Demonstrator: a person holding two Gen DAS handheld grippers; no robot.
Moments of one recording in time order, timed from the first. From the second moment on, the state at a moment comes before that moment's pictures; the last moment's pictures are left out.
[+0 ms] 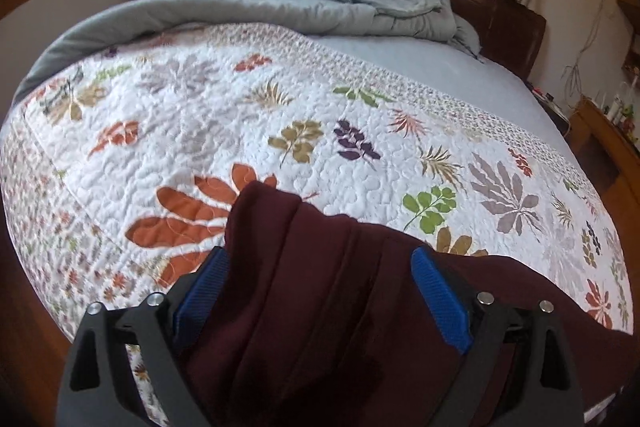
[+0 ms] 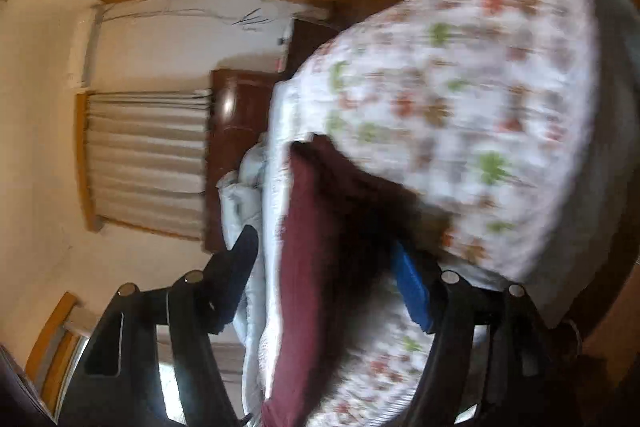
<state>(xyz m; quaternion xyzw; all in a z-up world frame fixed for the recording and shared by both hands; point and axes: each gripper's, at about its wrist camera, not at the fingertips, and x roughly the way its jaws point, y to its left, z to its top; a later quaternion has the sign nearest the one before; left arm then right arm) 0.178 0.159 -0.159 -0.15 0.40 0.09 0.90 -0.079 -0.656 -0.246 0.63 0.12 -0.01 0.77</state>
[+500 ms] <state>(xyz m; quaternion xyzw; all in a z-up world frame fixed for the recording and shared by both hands) 0.182 0.179 -0.198 -0.18 0.45 0.10 0.87 -0.029 -0.656 -0.233 0.58 0.17 0.00 0.80</state>
